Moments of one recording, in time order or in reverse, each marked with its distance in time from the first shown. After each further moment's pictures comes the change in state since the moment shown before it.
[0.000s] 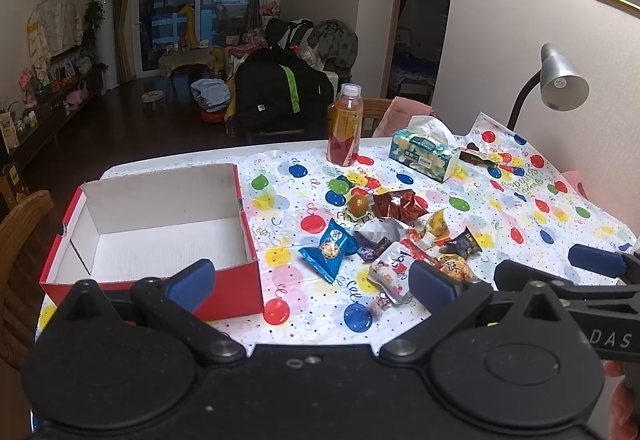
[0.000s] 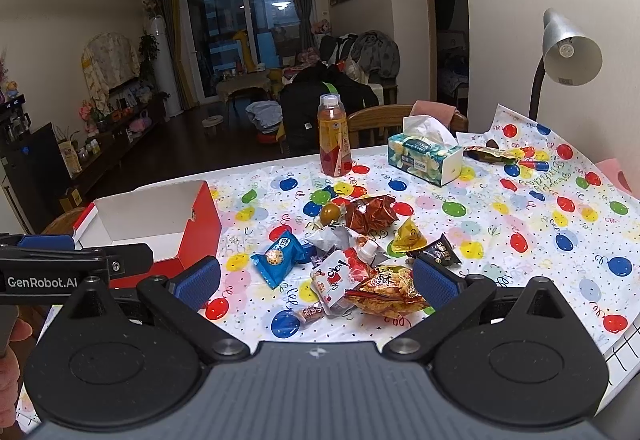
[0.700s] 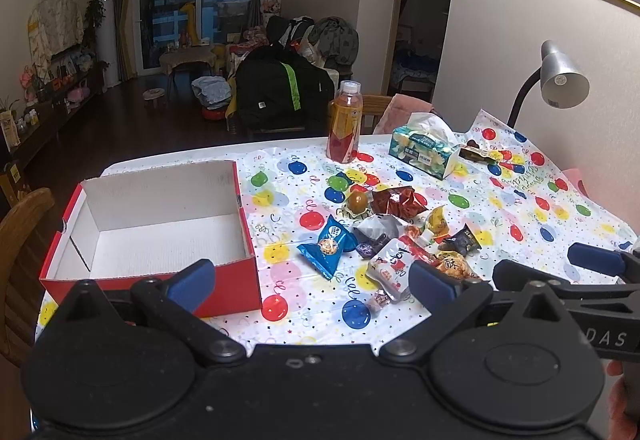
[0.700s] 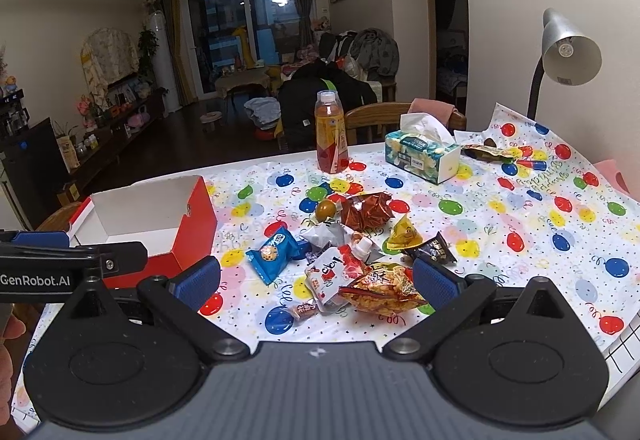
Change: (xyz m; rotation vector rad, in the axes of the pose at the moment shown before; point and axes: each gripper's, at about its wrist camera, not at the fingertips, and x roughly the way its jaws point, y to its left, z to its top) left arm 0.002 -0.001 -0.004 0.004 0.003 -0.002; right arm 0.001 -0.004 0.000 -0.007 0.008 -0.004
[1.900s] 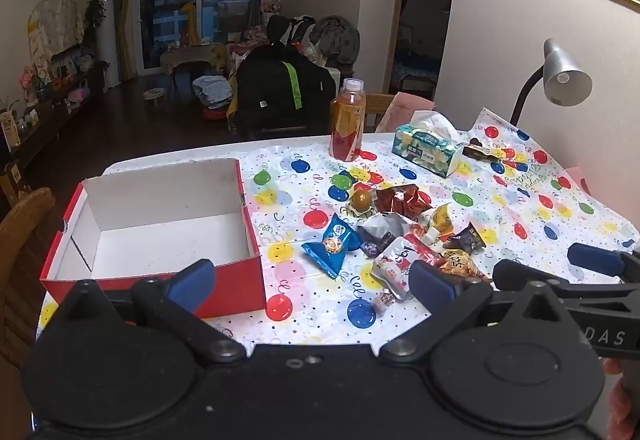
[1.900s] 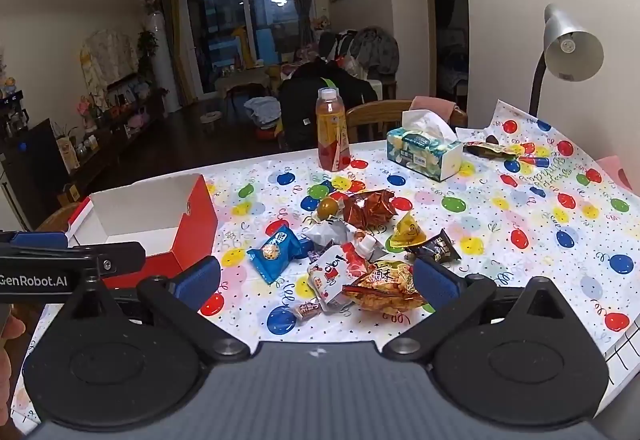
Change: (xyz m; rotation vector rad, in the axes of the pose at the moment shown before) left arm 0.005 0.008 0.002 -0.003 0.007 -0.002; right arm 0.006 0.000 -0.004 0.016 -0.009 0.002
